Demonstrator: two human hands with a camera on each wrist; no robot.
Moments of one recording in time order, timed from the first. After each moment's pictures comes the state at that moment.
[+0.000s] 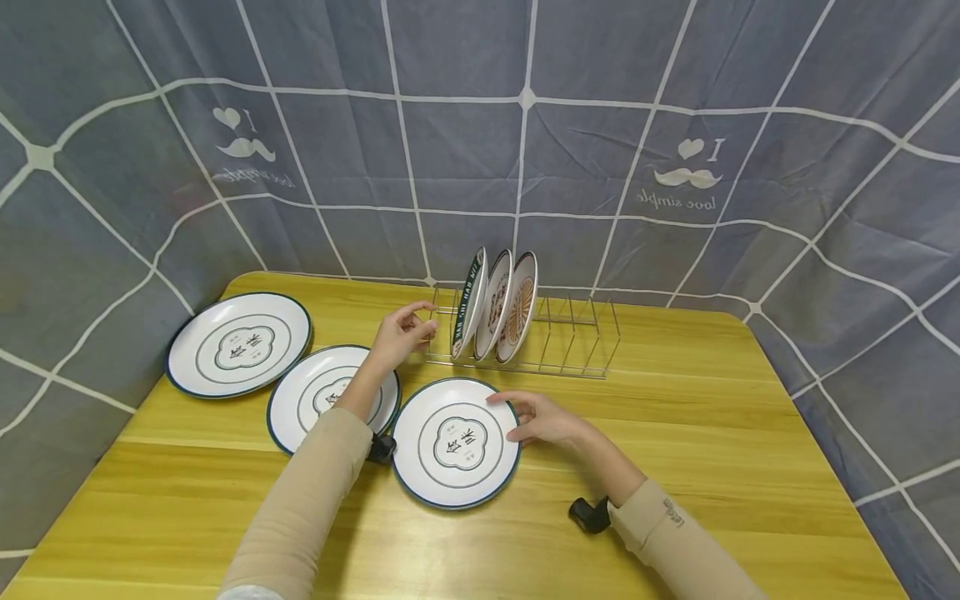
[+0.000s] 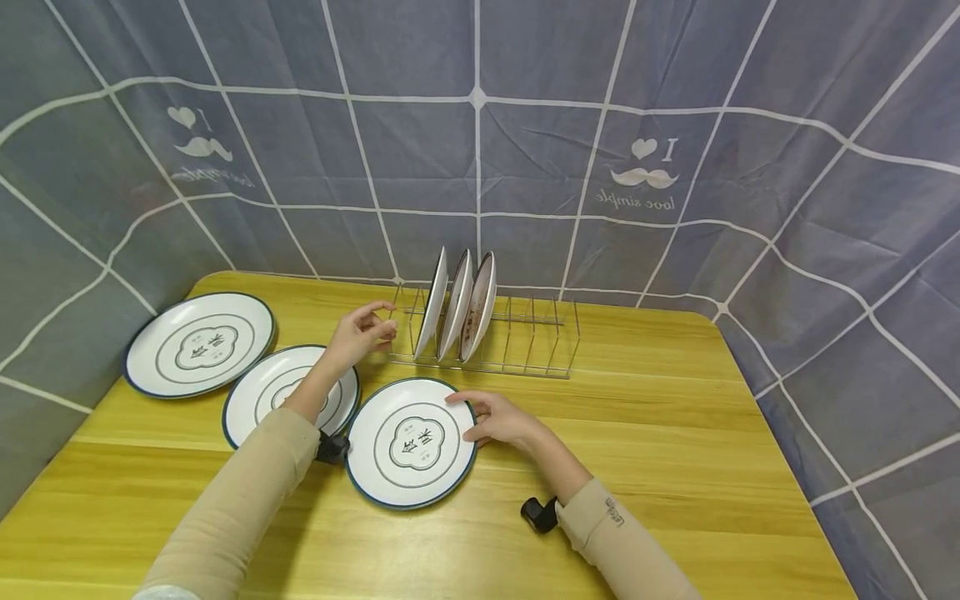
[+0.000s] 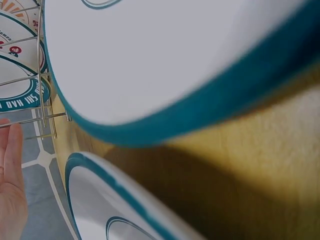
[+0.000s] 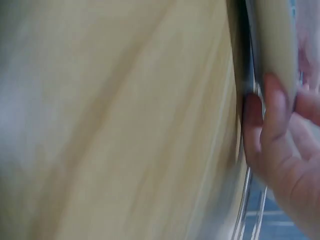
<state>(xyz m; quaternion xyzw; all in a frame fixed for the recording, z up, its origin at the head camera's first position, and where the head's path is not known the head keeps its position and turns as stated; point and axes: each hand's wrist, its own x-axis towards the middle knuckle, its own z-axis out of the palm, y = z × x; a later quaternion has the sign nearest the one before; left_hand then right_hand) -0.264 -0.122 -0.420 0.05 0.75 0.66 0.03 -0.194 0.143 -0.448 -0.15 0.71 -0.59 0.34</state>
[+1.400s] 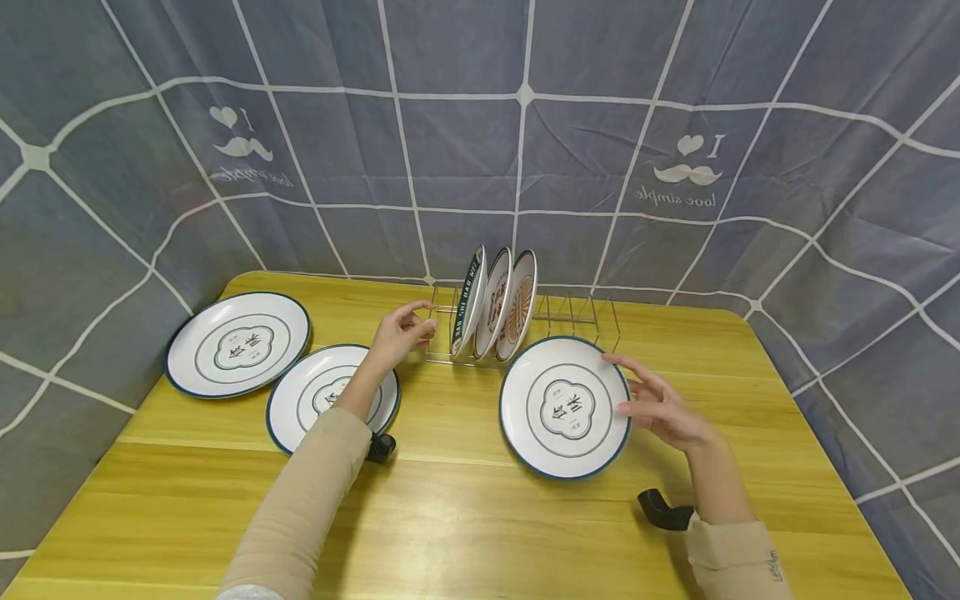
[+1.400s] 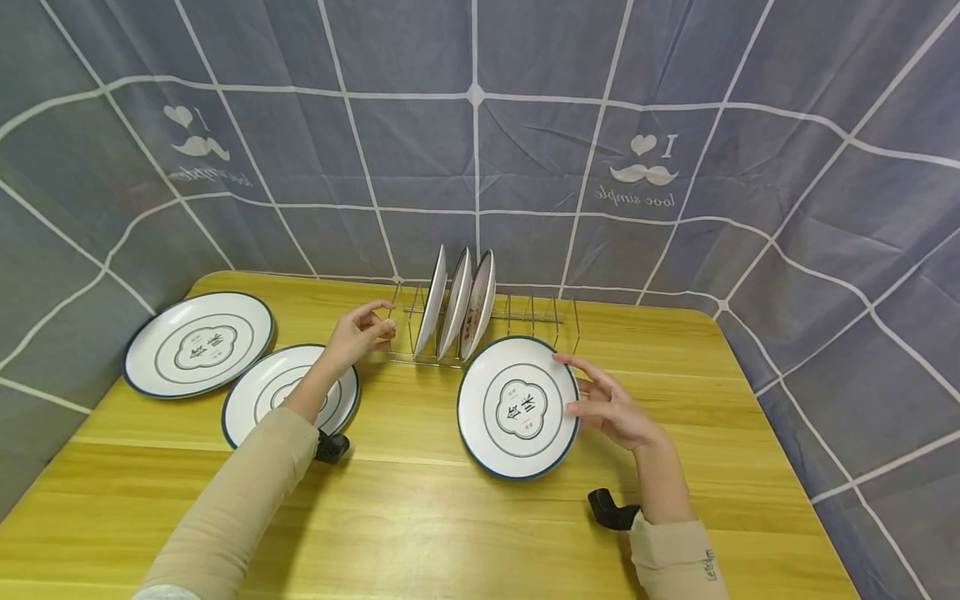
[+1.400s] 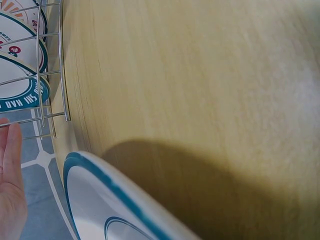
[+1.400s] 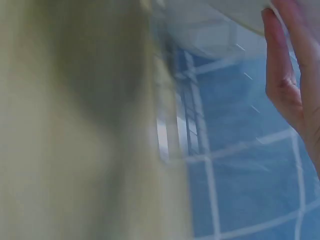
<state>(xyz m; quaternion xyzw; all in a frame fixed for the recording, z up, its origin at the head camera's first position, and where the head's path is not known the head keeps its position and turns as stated) -0.266 -0.123 -0.421 0.06 0.74 0.67 0.03 -0.180 0.271 -0.403 -0.30 0.51 -0.76 0.26</state>
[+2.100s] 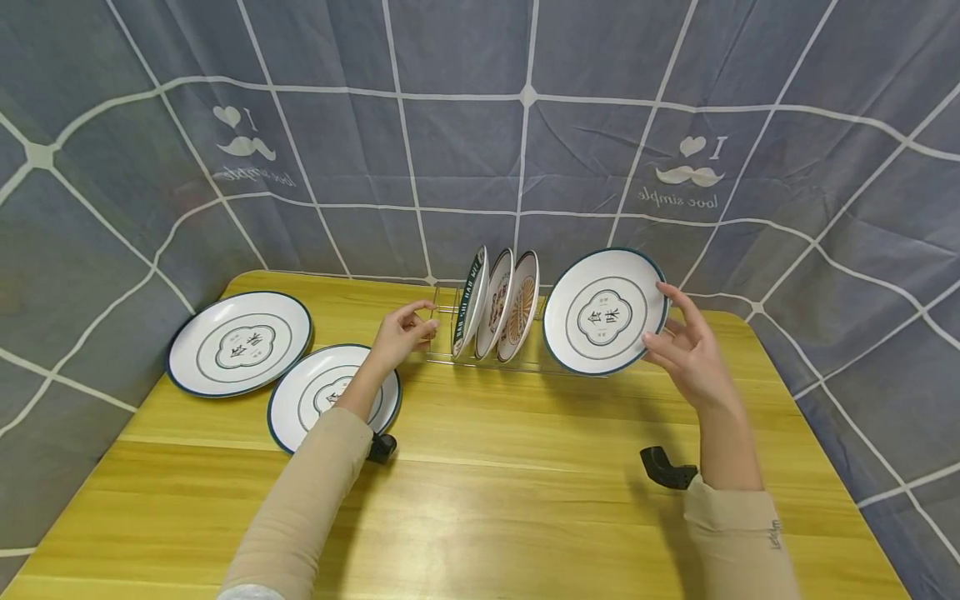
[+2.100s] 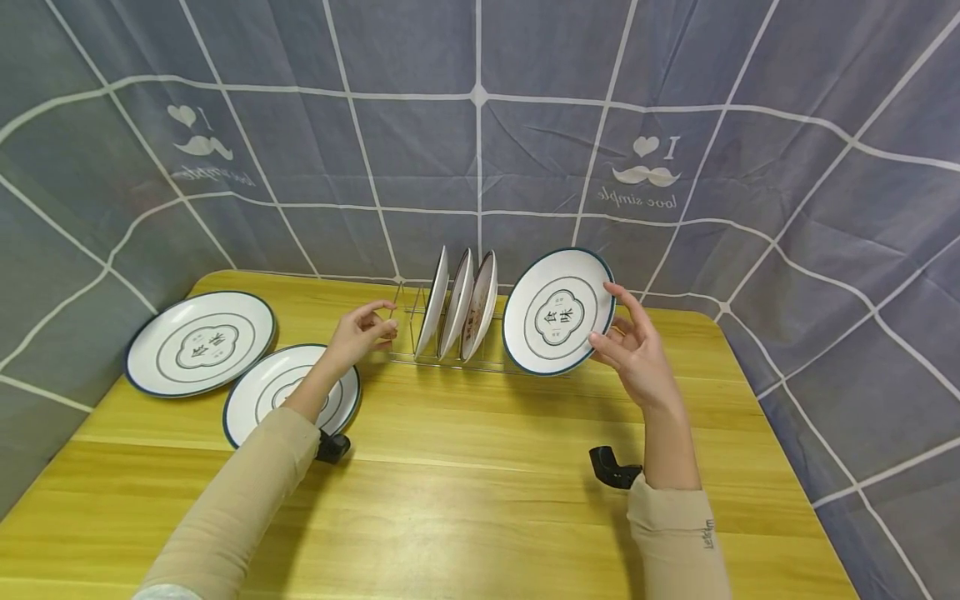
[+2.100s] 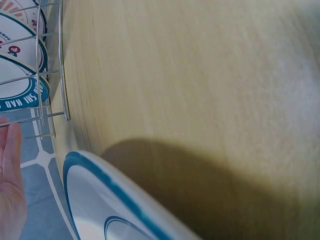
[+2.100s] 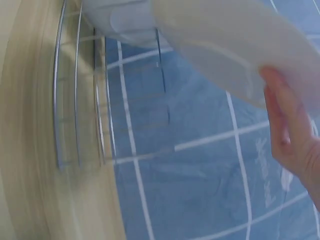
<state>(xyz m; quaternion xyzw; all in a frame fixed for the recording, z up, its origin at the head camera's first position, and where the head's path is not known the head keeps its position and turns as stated) -0.252 -0.120 -0.399 0.06 0.73 0.68 0.05 -0.196 0.264 -0.343 -0.19 0.60 -0.78 0.01</state>
